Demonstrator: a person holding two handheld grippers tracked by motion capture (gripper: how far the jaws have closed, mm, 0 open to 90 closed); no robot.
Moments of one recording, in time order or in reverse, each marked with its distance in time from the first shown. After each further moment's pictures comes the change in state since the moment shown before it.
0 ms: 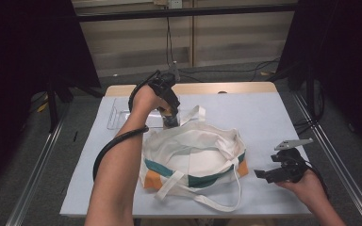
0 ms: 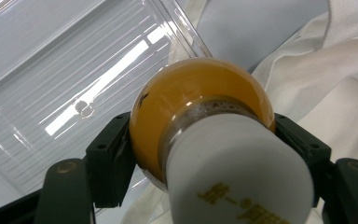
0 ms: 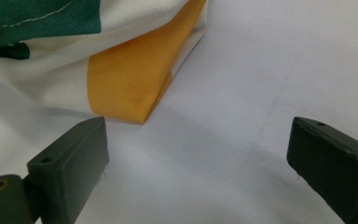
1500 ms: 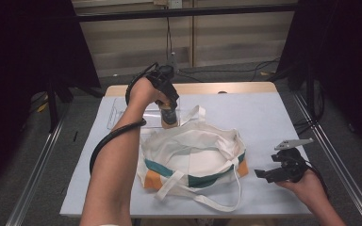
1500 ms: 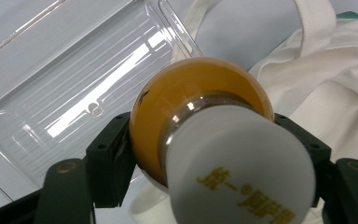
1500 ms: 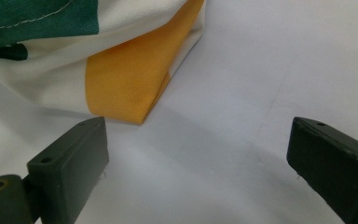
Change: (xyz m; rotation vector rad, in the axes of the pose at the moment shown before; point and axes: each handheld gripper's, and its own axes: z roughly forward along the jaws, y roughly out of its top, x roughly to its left) left arm 0.000 0.004 -0.025 -0.017 0.000 -0.004; right arm 0.000 0.000 0.000 -0.001 -0.002 -0.003
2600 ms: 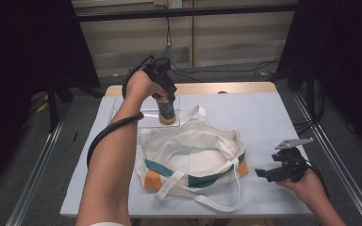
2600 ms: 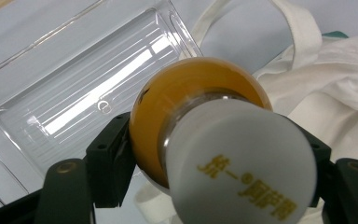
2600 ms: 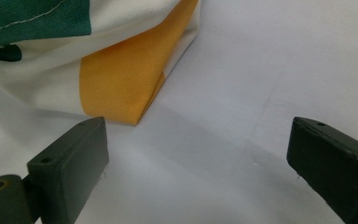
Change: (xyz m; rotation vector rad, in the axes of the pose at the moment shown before) left arm 0.005 0.002 -0.021 -0.017 0.001 -0.047; right arm -0.002 0.000 0.000 0.001 -0.007 0.005
